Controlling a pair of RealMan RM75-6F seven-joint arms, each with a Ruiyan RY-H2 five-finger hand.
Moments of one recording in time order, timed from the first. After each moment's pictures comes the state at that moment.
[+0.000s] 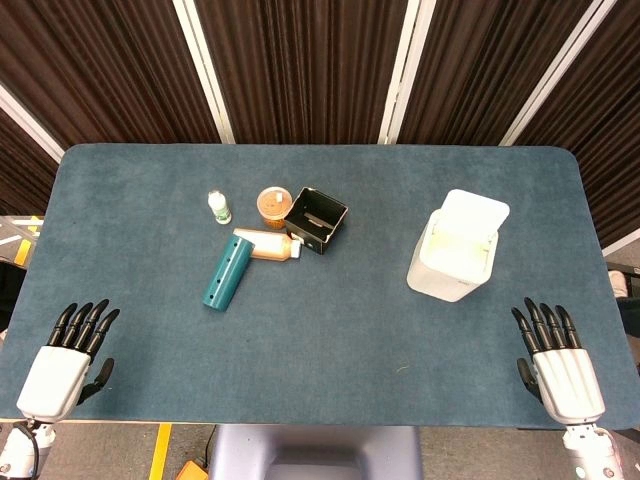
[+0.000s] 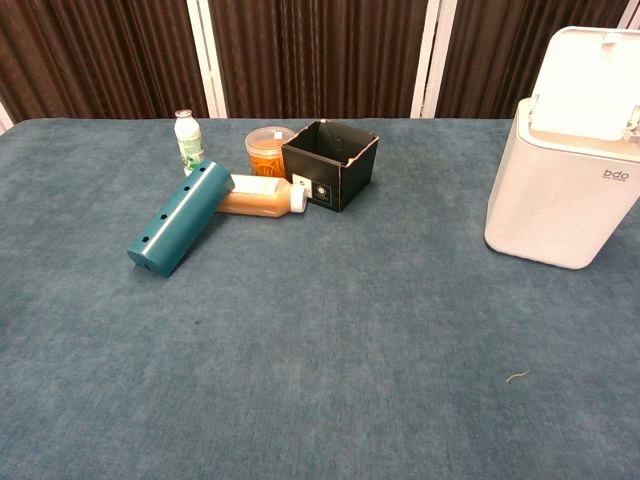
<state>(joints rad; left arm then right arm) -0.11 -1.21 0.03 -1.55 1.72 1.55 0.19 0.04 -1.22 -0.05 -1.64 -1.62 1.58 -0.38</state>
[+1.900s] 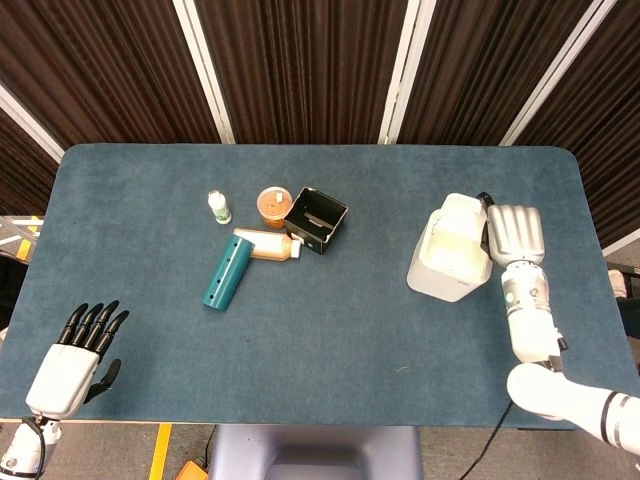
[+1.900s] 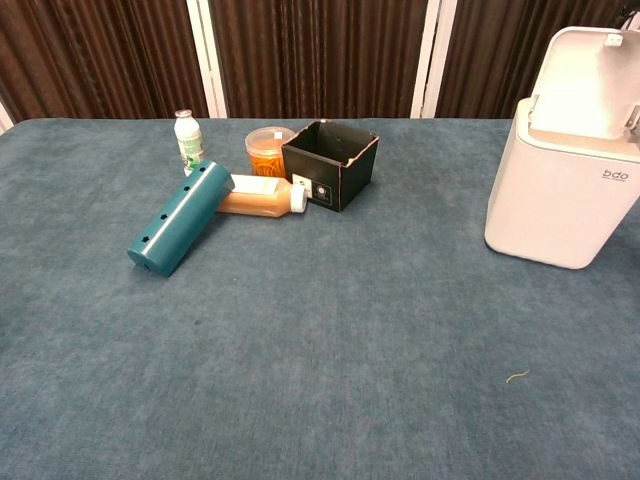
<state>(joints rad) -0.14 -1.21 0.04 -1.54 1.72 1.52 0.18 0.68 -1.13 0.37 -1.83 -0.53 1.14 -0.82</state>
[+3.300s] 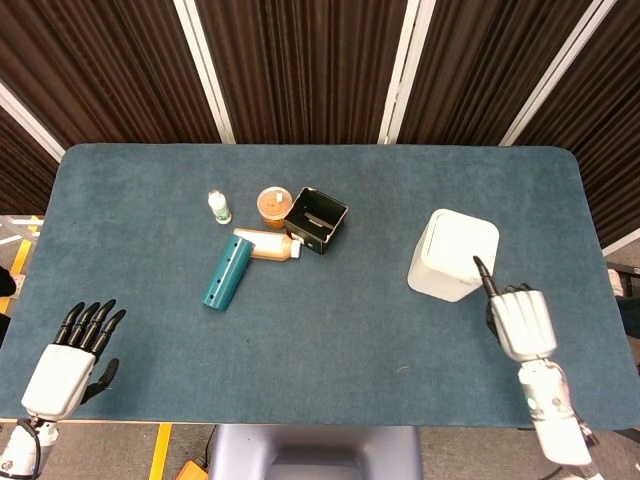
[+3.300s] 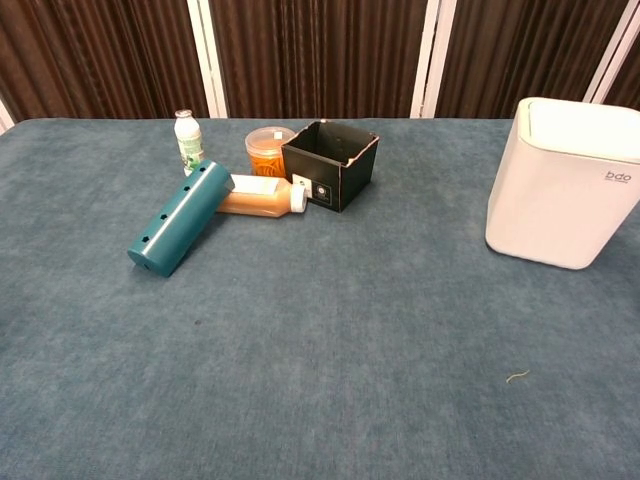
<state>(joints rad) -0.13 -1.21 0.04 -1.53 1.74 1.55 0.16 0.30 -1.29 -0.01 -1.65 -1.46 1.58 -0.47</state>
